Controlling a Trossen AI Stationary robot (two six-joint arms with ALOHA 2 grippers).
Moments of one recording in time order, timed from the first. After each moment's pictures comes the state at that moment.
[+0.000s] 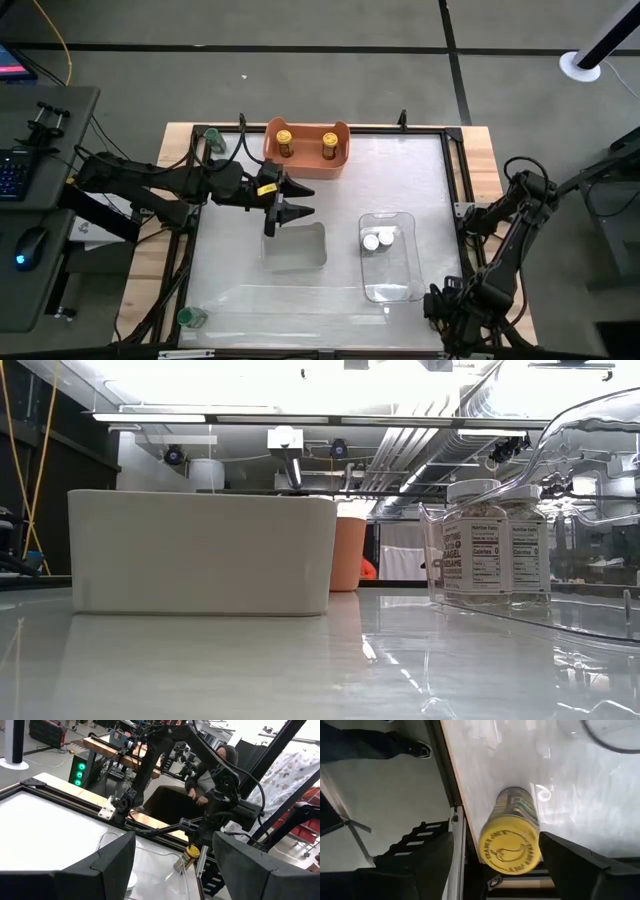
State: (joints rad) left arm -0.16 1.23 1.11 0.00 -0.12 -0.45; right arm 1.03 1.57 1.27 -1.04 -0.13 1.25
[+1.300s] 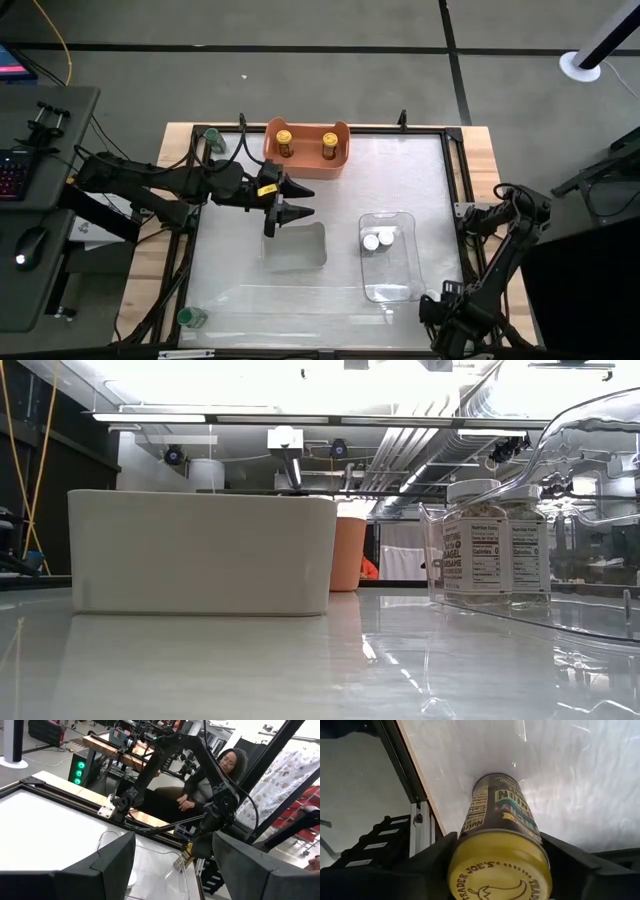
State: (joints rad) left arm -0.16 1.23 1.11 -0.01 -0.12 -0.45; right arm 1.04 1.71 1.25 -1.04 -0.19 1.26
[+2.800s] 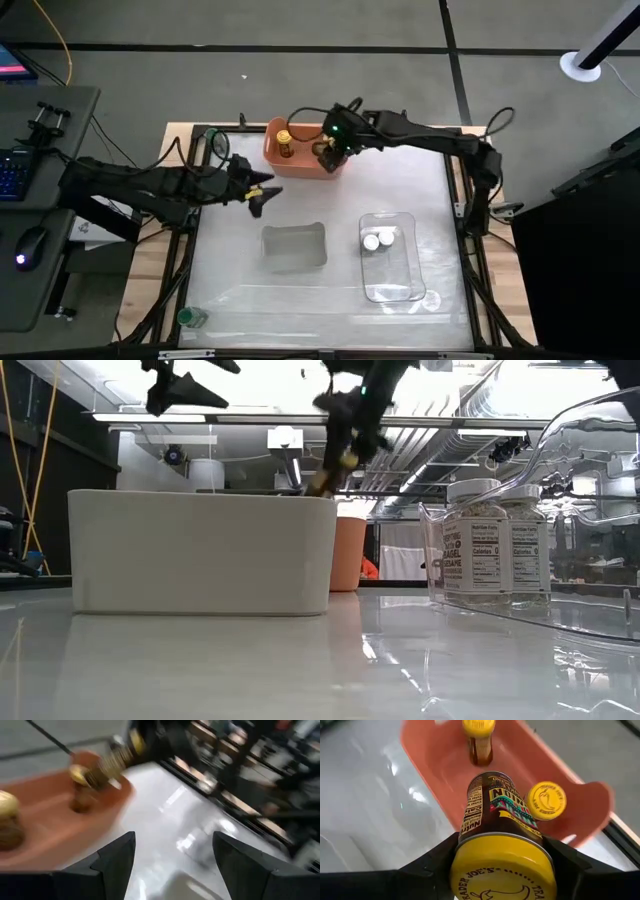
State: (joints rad) left arm -0.11 0.94 0.84 -0.32 -0.48 -0.61; right arm -0.32 1.88 1.82 -0.92 0.15 0.29
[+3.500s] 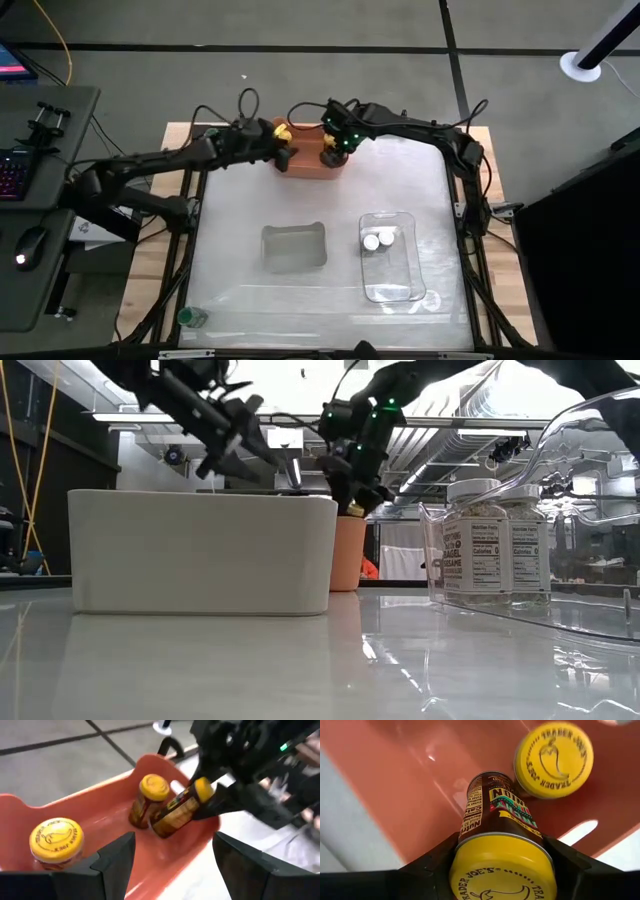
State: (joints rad) left arm 0.47 1.25 0.85 -0.11 -0.07 -0.40; right arm -0.46 2.04 1.82 -0.96 -0.04 0.29
